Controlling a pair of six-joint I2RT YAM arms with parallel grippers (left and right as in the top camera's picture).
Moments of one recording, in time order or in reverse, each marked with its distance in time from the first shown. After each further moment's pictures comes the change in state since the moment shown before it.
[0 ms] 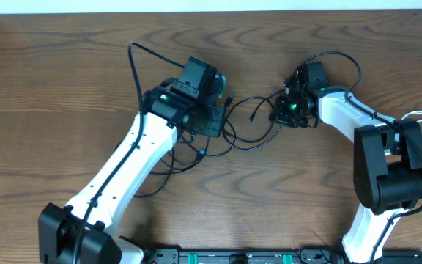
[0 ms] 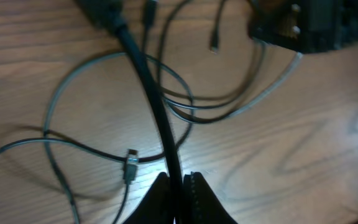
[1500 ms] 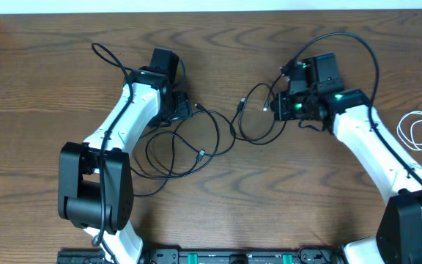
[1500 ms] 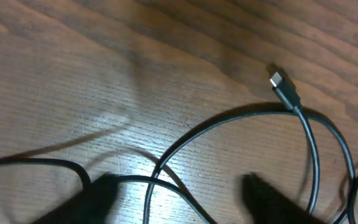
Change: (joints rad) left arm 0.261 0.286 -0.006 0.084 -0.142 -0.246; right arm 0.078 -0.362 -0.019 -0.114 0.074 -0.207
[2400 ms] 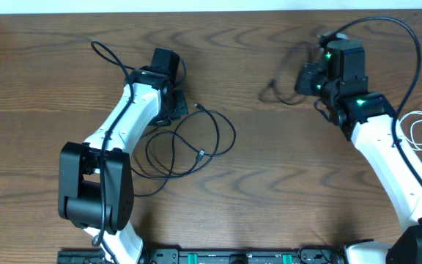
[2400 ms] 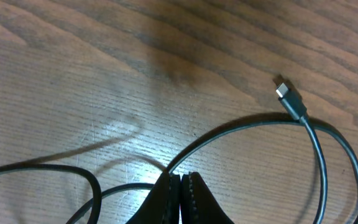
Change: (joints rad) left arm -0.002 0.000 0.000 0.015 -0.043 -0.002; right arm -0.068 -0.126 -0.003 0.162 0.402 0.159
